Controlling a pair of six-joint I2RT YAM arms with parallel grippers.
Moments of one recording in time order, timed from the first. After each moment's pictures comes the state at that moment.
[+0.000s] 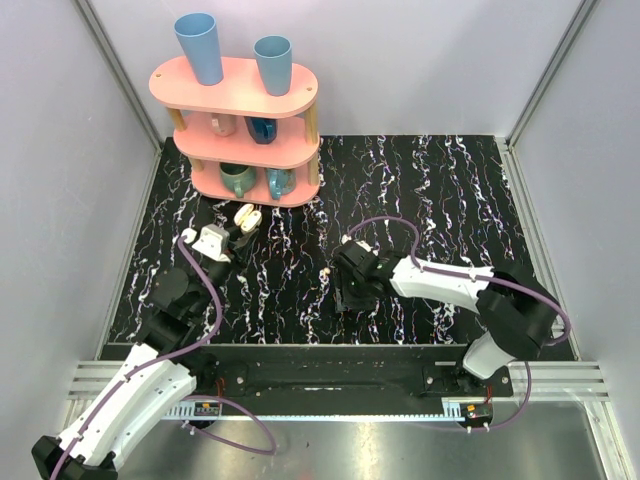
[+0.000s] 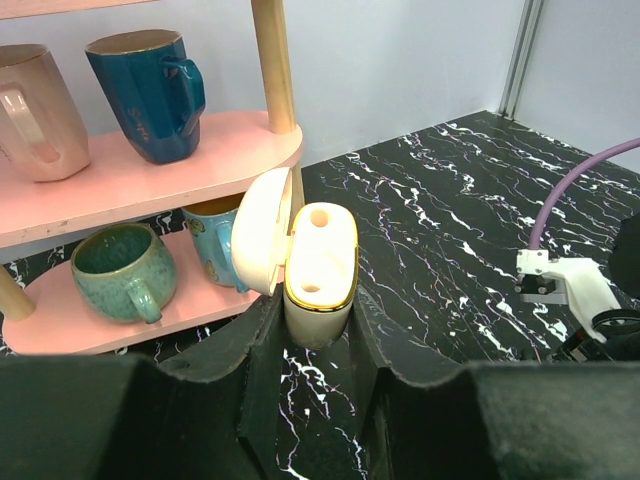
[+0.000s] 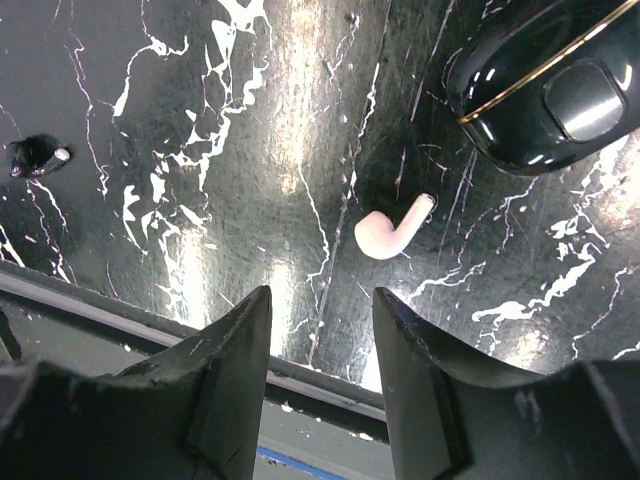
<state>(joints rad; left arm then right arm) -0.51 0.46 0.42 0.20 0.00 0.06 0.93 1.57 0.92 -0.48 0.00 0.82</state>
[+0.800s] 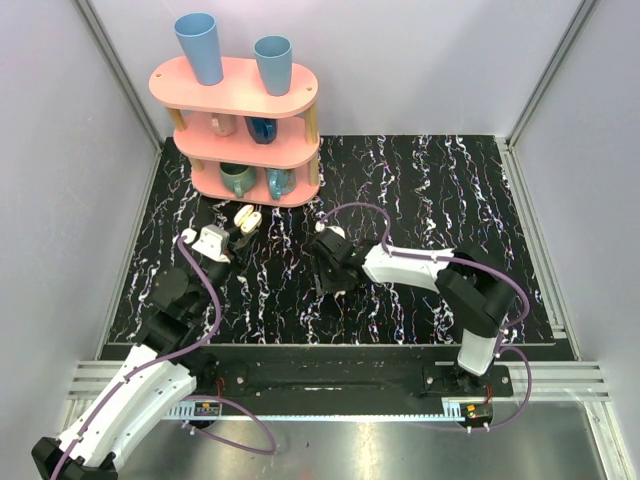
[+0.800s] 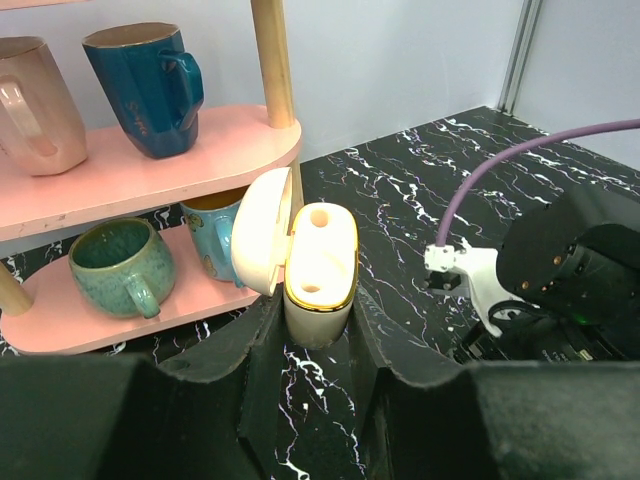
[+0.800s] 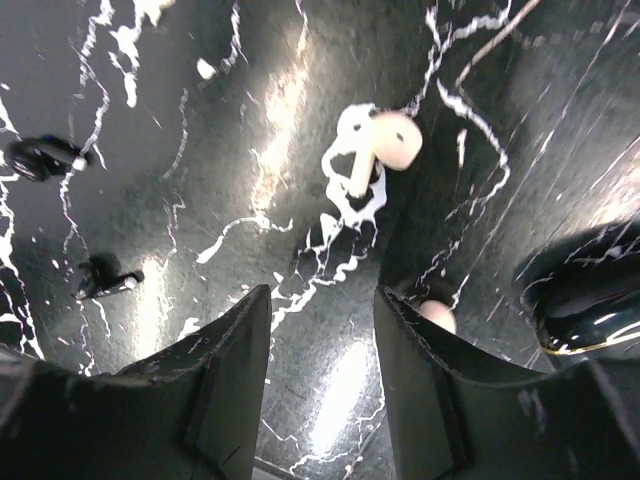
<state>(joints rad) -0.51 0.45 0.42 0.17 0.00 0.05 0.93 1.81 1.11 -0.37 0.05 0.69</state>
